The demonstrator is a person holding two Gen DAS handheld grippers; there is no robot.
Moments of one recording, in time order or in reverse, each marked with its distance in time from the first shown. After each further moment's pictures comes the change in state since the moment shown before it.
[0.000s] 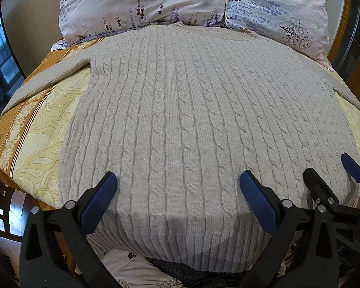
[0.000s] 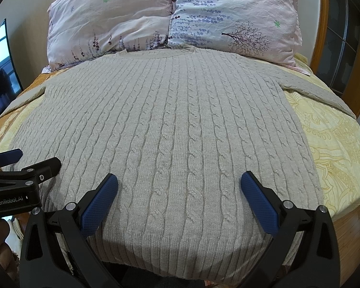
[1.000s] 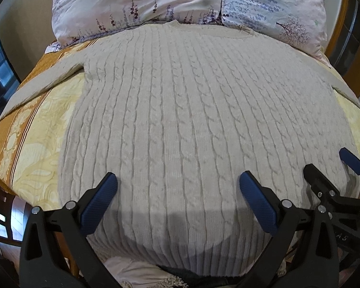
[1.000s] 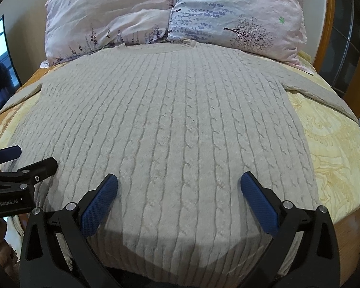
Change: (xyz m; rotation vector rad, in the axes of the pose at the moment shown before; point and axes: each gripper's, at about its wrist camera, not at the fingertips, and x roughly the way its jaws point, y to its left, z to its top) left arm 0.007 0.000 0.014 0.026 0.013 -0.019; right arm 0.009 -0.005 0.015 -0.018 0.058 0.002
